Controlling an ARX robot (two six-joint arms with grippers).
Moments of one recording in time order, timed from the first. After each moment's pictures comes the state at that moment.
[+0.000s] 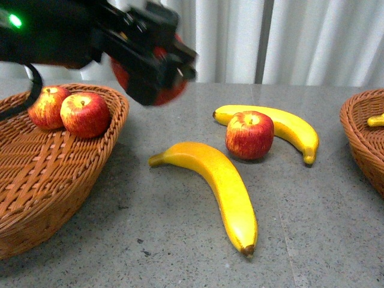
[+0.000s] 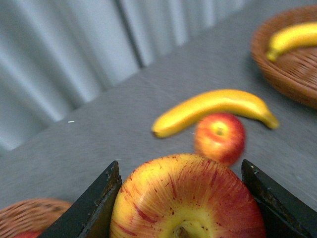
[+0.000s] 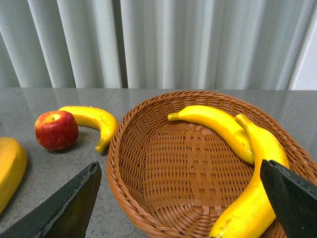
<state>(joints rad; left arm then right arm) -0.35 1.42 0.81 0.35 0.19 0.33 0.00 0.00 0.01 0.00 0.00 0.00</state>
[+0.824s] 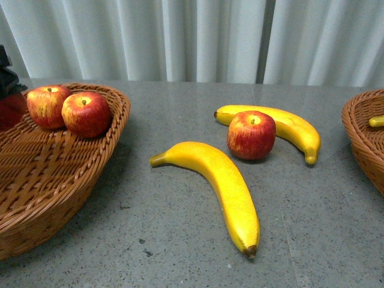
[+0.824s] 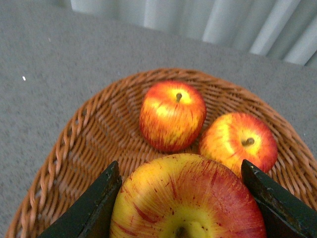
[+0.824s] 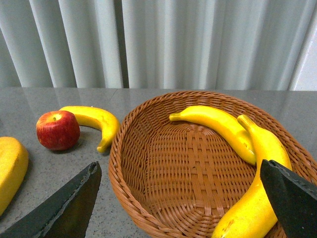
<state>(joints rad) 0.03 1.43 0.67 0.40 -0.06 -0.16 0.00 0.00 0.01 0.00 0.00 0.00</state>
